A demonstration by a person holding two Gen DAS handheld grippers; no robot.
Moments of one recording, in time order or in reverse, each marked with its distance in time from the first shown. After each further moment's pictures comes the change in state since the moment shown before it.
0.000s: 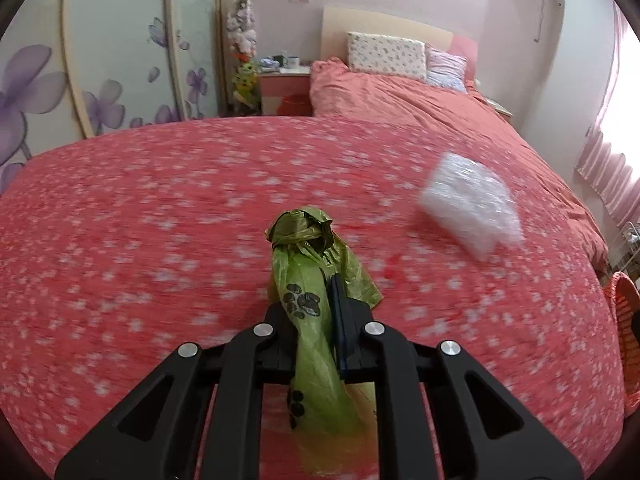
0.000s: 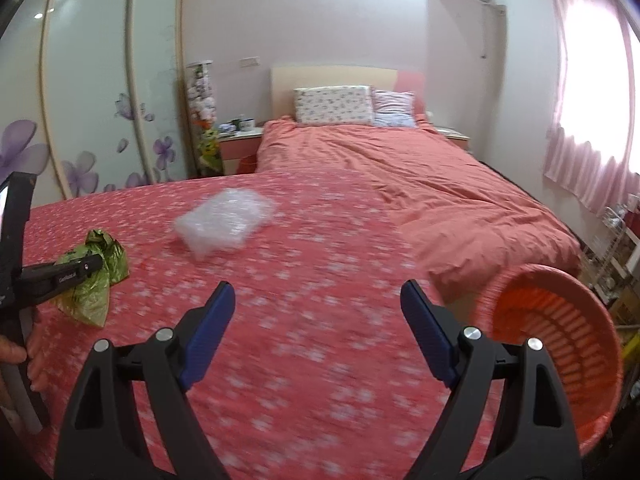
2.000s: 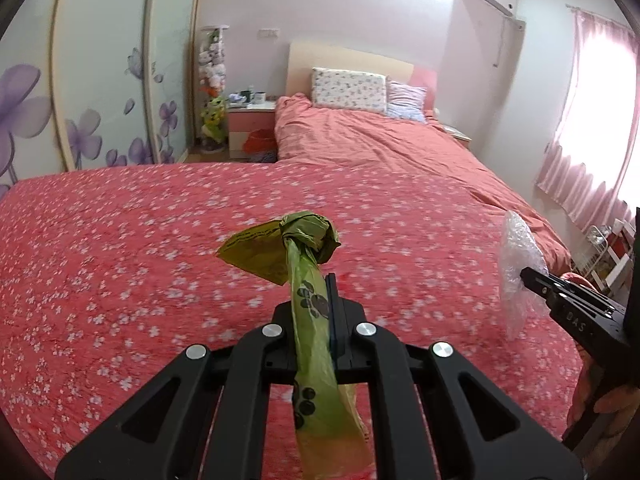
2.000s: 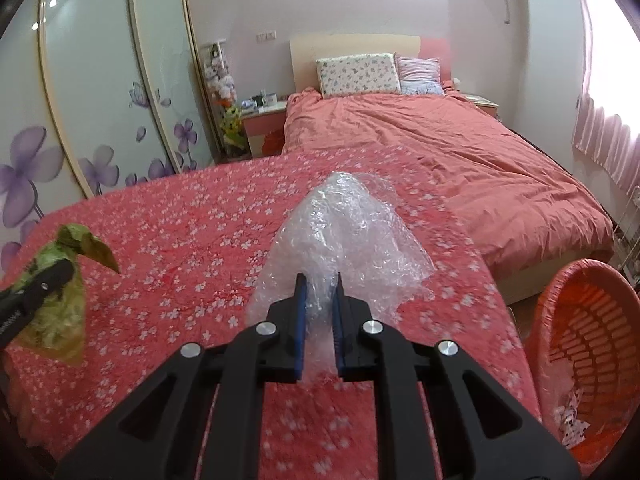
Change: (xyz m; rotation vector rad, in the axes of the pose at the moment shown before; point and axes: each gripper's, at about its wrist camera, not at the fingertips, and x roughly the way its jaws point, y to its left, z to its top) left arm -0.060 -0.009 0.002 0.046 -0.125 -0.157; right arm 0.030 0.009 0.023 0.058 0.108 0.101
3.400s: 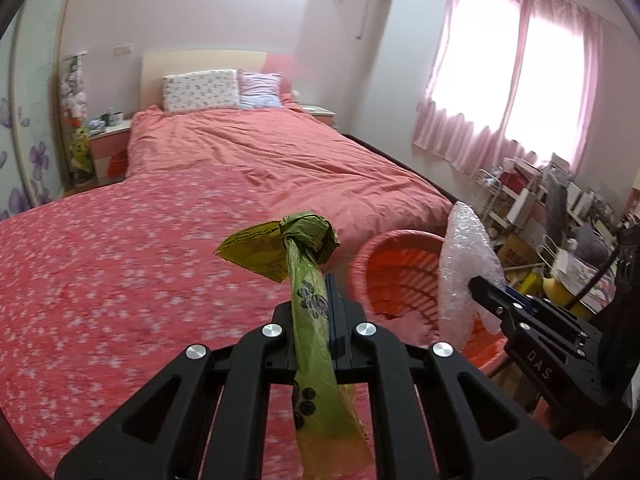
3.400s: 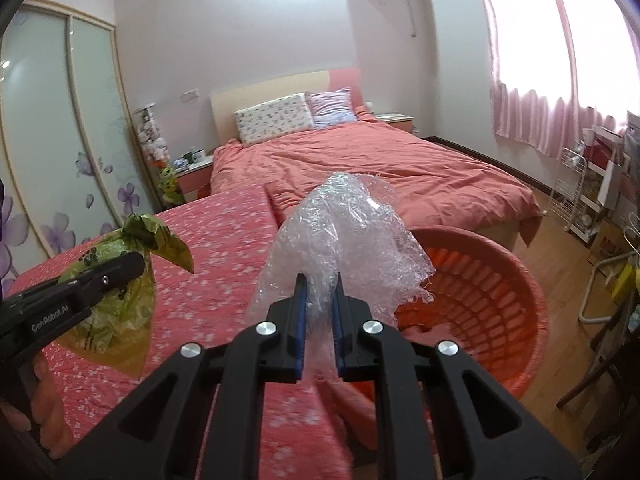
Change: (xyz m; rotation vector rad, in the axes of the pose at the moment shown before) left arm -0.007 -0.226 -0.031 0.235 0.029 -0.409; right arm -0.146 -0.172 -0.068 0.201 -0.159 -0.204
